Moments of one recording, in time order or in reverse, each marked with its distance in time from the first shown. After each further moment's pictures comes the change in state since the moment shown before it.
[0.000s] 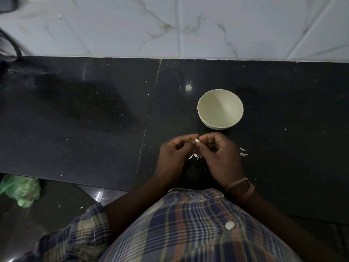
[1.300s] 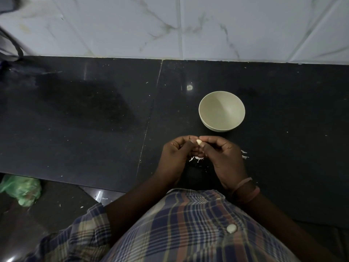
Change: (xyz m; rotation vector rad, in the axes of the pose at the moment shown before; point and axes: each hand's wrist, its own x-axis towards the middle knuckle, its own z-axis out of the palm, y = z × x) left_hand 0.012 -0.005 0.000 -0.091 -0.066 -0.035; right_hand 0.004 -0.003 -0.001 0.403 -0.062 0.200
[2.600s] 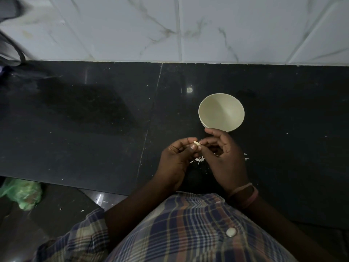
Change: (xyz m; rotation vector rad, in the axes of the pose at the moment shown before) left_hand -0.007 0.003 0.003 -0.209 -0.004 -0.058; right_hand -0.004 -0.005 -0.002 -0.333 0.019 -0.261
